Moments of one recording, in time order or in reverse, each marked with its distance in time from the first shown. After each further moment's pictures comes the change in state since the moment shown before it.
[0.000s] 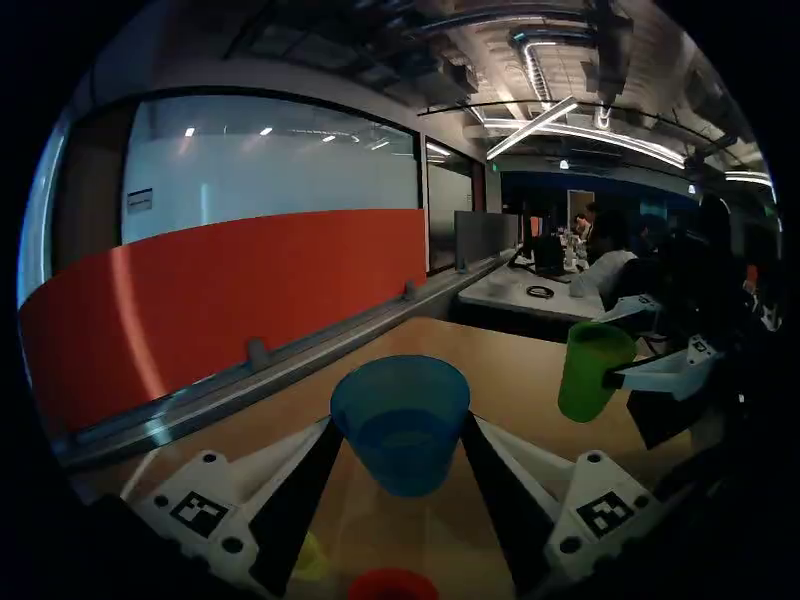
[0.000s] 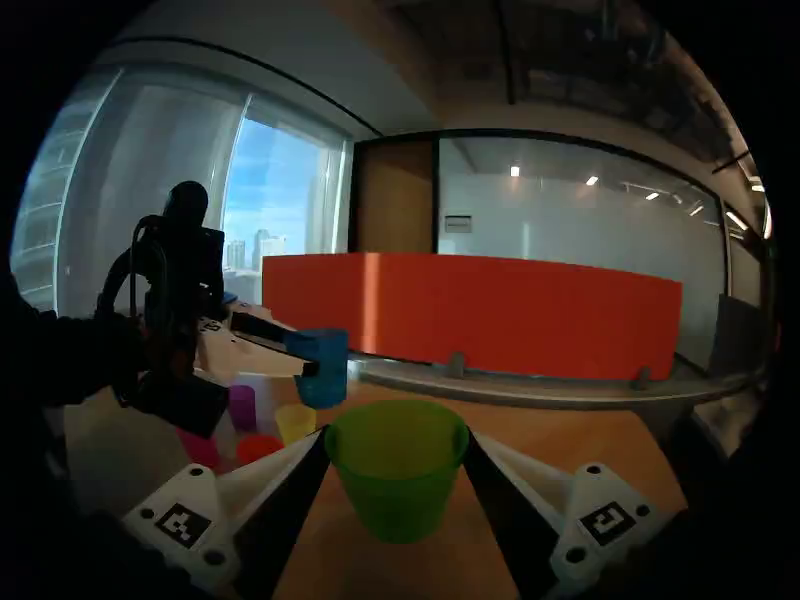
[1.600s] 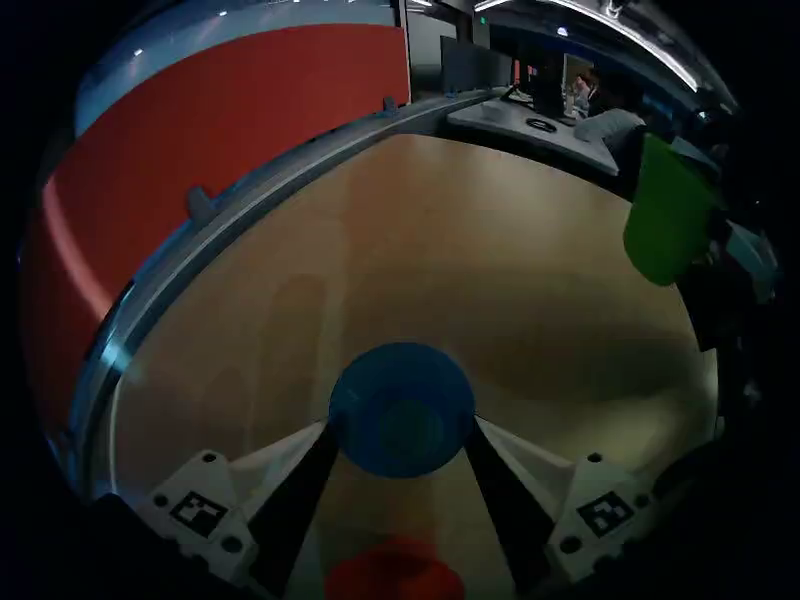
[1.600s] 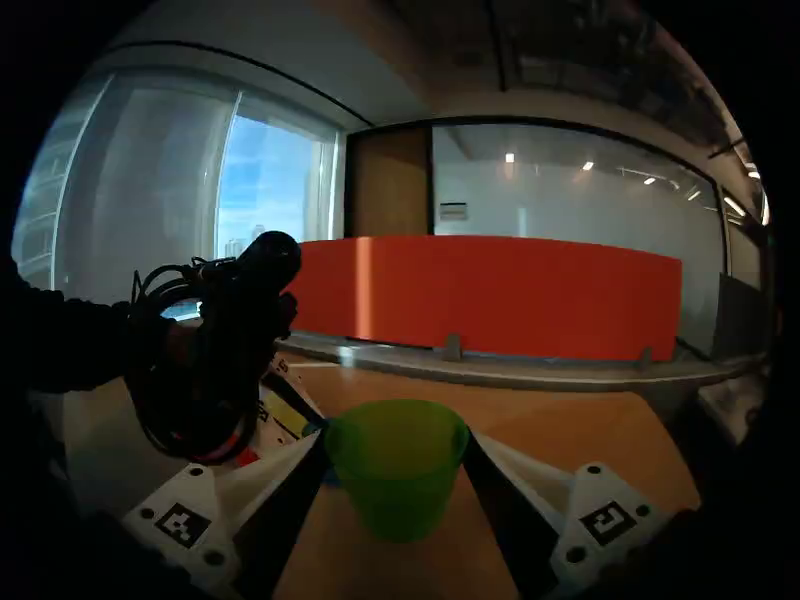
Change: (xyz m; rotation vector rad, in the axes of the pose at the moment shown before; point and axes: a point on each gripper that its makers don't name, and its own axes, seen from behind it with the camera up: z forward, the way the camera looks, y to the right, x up) left arm -0.155 0.012 0.057 -0.052 -0.596 0.069; right arm -0.027 0.016 0.012 0.001 -0.028 0.034
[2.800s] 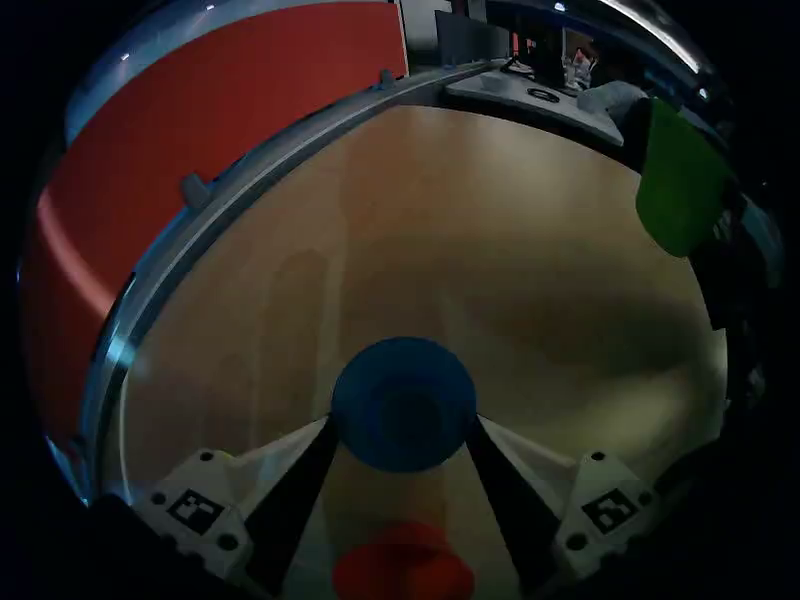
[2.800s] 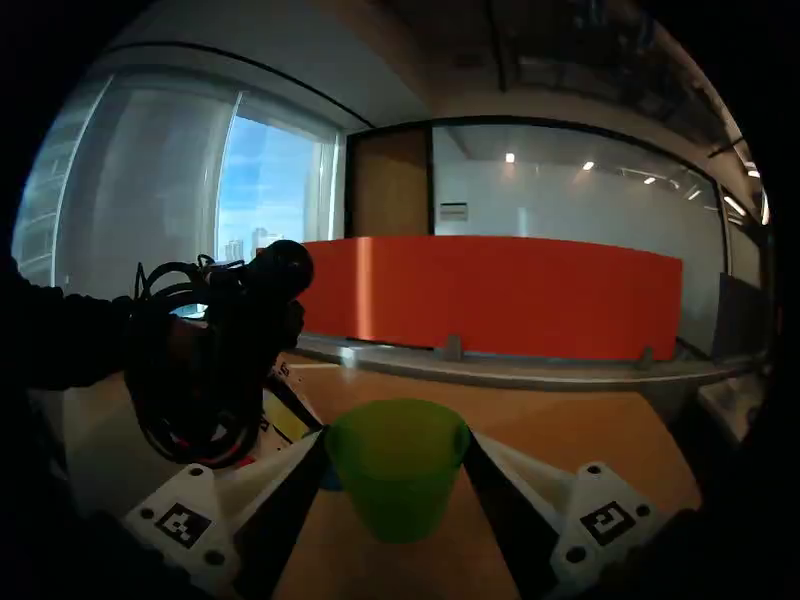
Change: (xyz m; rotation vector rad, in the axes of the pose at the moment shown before) left arm -0.018 -0.001 0.008 0.027 -0.105 0.041; right arm -0.002 0.001 0.001 0.001 0.001 0.002
